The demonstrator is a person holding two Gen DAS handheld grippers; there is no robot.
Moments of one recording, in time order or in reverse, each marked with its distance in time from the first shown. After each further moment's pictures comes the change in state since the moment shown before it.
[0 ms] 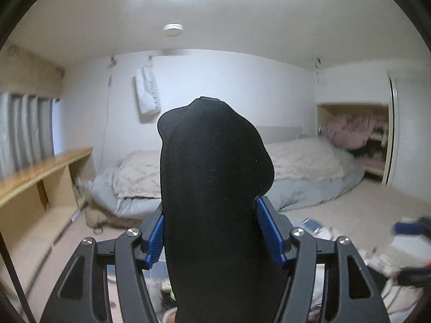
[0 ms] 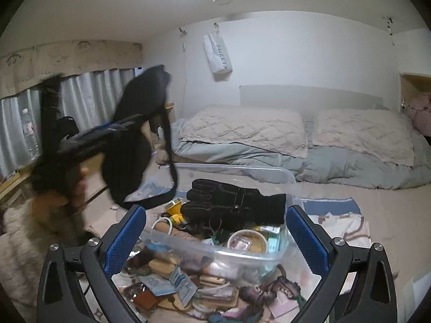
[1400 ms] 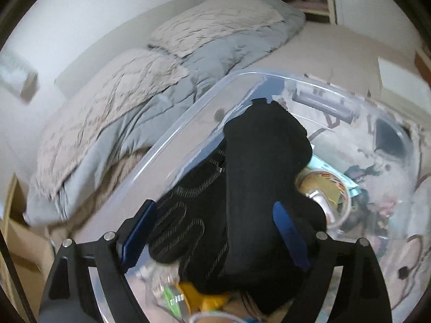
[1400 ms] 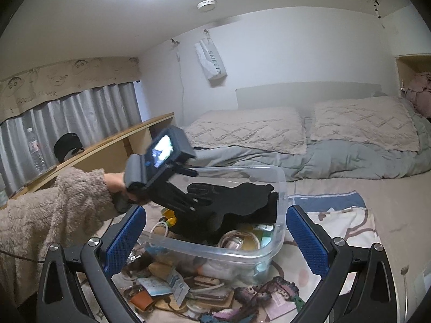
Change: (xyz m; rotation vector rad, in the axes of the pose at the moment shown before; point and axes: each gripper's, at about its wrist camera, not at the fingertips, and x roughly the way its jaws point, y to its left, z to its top) left arm 0.174 -0.036 -0.061 0.483 0.641 -0.328; right arm 0.004 -0.050 -0.011 0.068 -0.029 0.063
